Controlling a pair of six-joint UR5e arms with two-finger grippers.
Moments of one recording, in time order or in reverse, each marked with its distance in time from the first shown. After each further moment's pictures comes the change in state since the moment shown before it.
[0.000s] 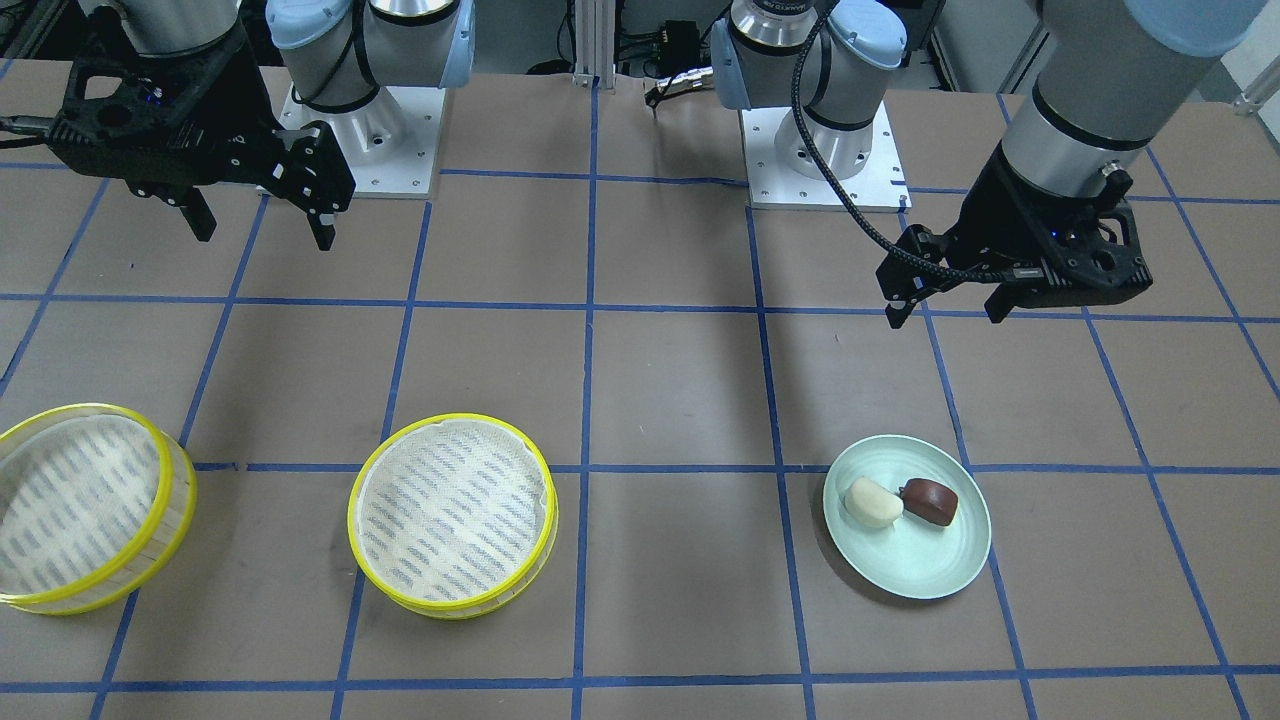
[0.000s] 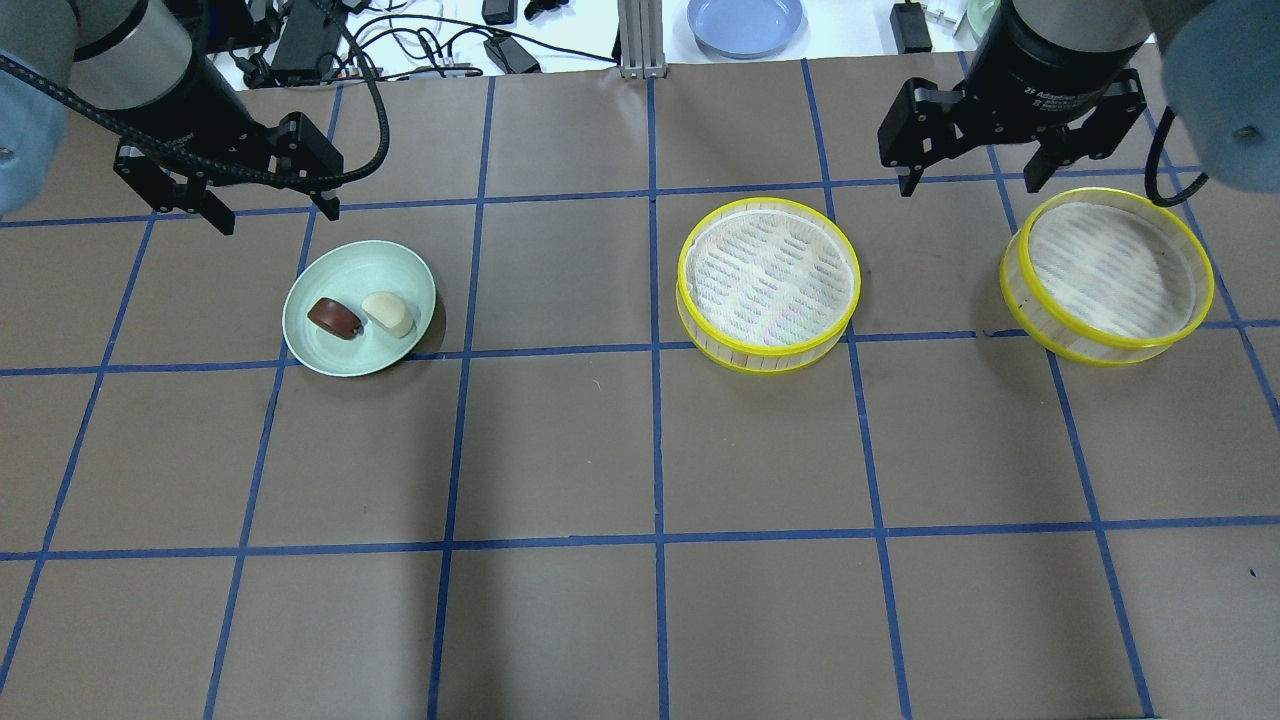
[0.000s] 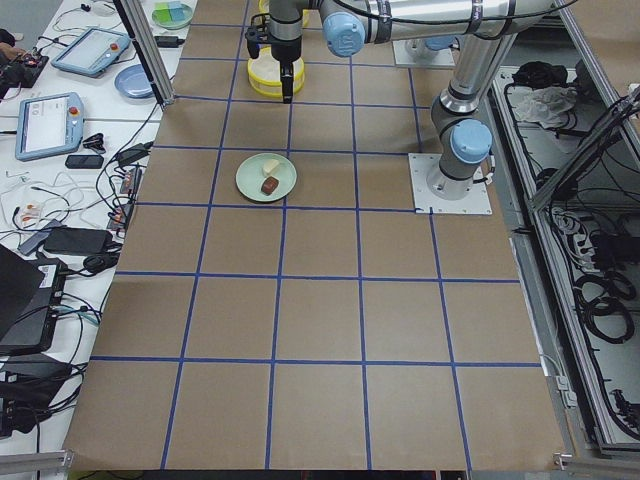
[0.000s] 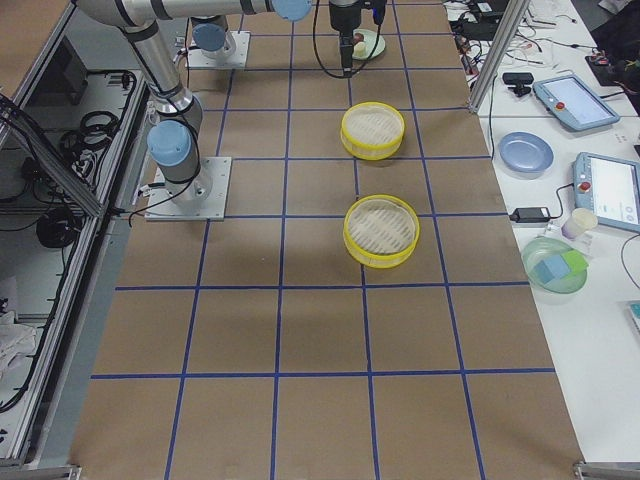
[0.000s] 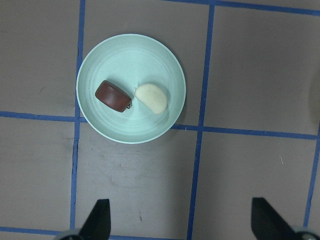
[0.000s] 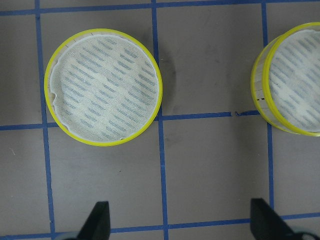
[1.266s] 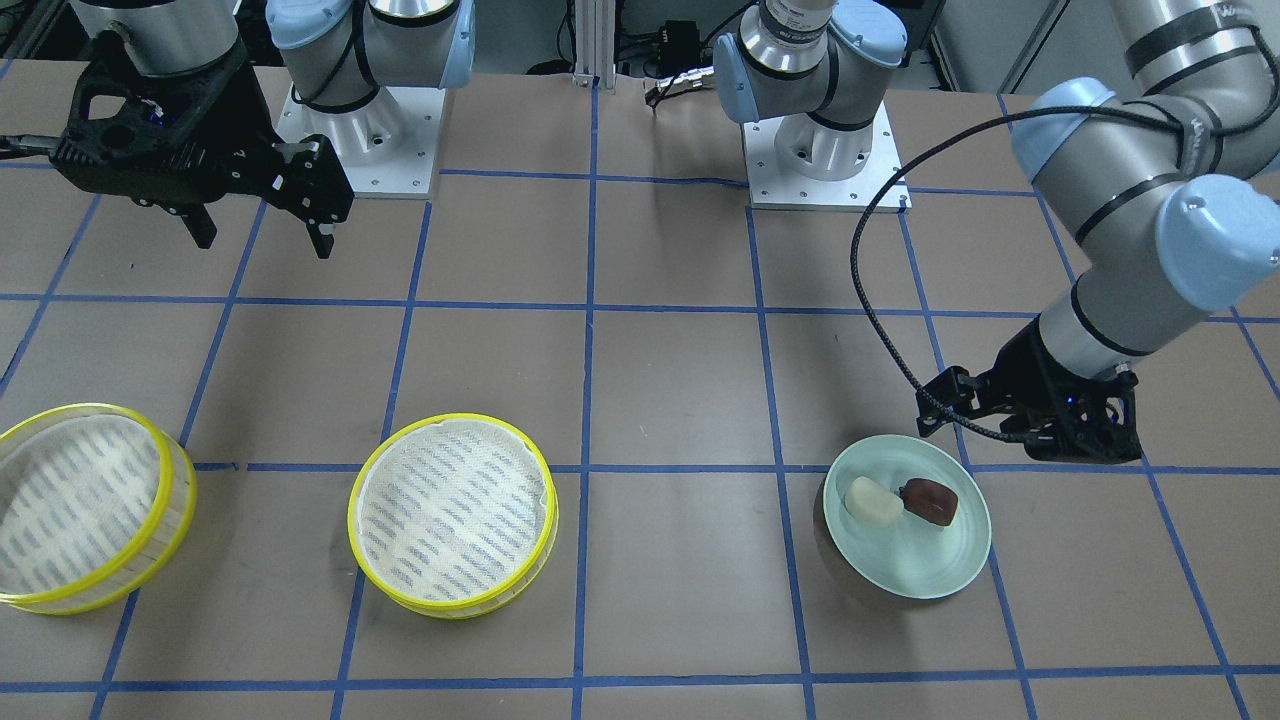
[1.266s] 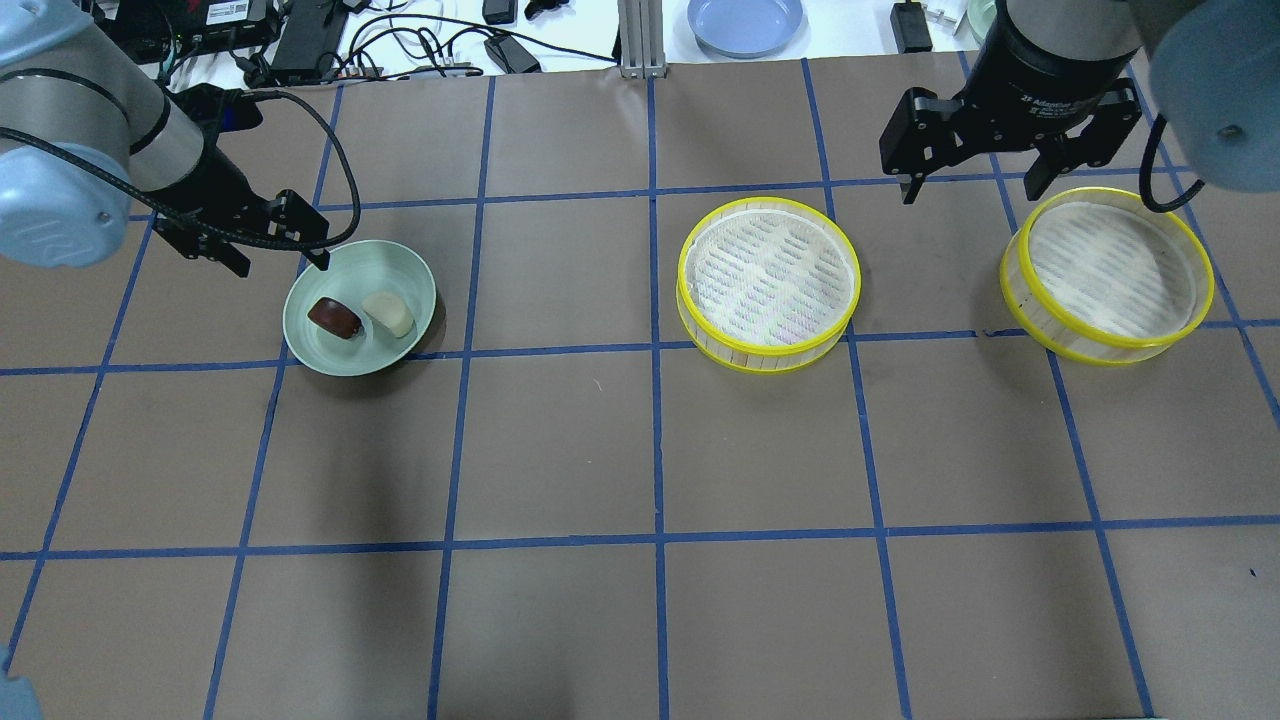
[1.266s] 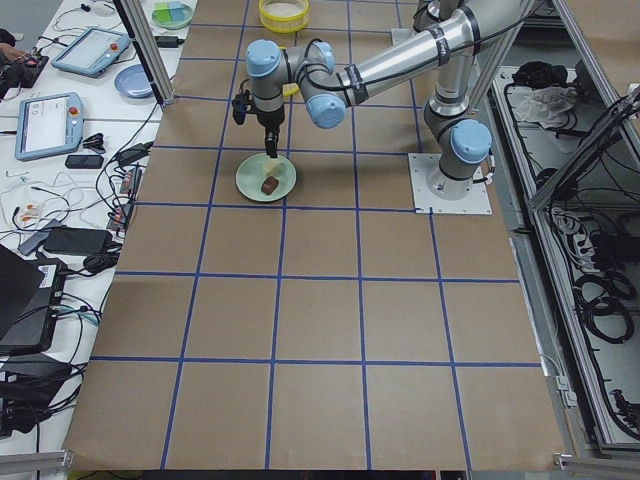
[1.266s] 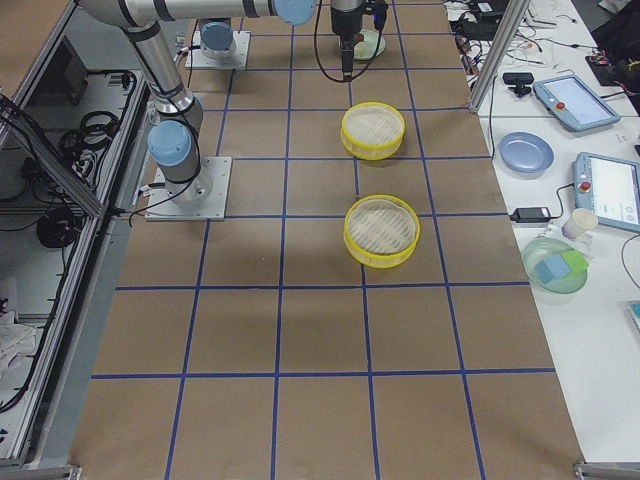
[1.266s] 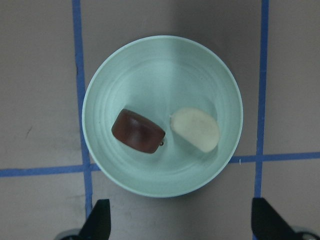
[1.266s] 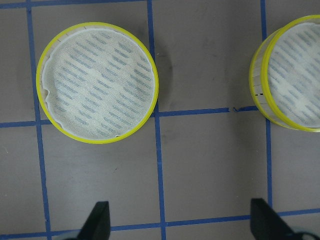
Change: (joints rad) left arm 0.151 -0.215 -0.135 0.283 -0.098 0.268; right arm -0.005 0.010 0.008 0.004 -0.007 0.002
